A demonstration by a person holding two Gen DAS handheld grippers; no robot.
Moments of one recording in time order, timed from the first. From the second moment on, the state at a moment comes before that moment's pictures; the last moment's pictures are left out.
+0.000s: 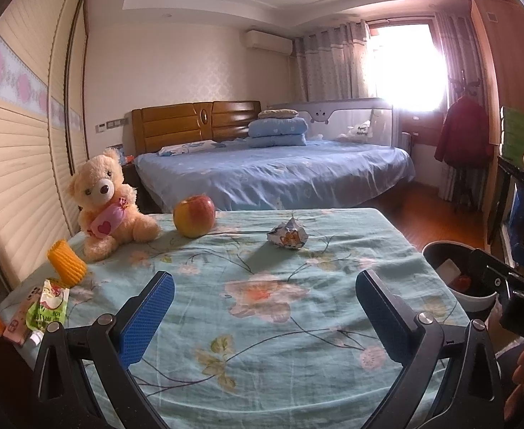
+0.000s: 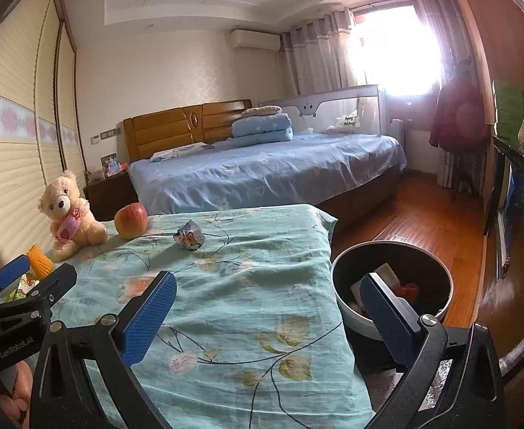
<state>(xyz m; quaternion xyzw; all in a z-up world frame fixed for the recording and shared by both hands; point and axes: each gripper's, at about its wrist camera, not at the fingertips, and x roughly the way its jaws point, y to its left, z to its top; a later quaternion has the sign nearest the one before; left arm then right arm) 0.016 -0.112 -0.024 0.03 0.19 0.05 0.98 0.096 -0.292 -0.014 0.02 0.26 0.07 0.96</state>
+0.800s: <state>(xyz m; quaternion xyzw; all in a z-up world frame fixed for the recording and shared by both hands) 0.014 -0.114 -0.024 0.03 0.20 0.04 0.98 0.093 -0.292 -0.011 0.02 0.26 0.07 0.96</state>
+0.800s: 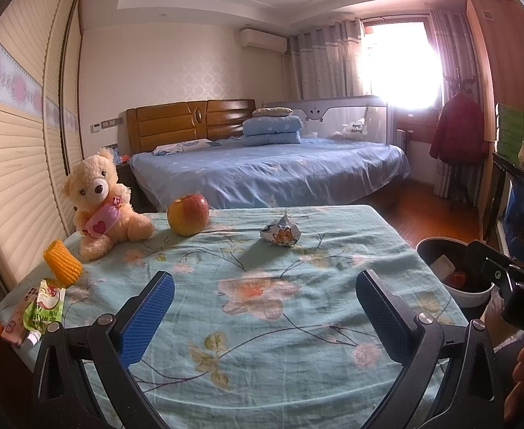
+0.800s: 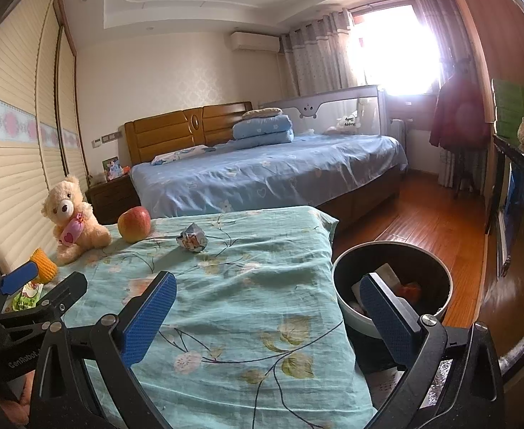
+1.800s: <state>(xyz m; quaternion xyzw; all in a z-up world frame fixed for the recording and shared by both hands) 0.012 -0.117 -0.025 0.03 0.20 0.04 0.98 0.088 -0.289 -0.008 0.02 0.26 0.07 0.96</state>
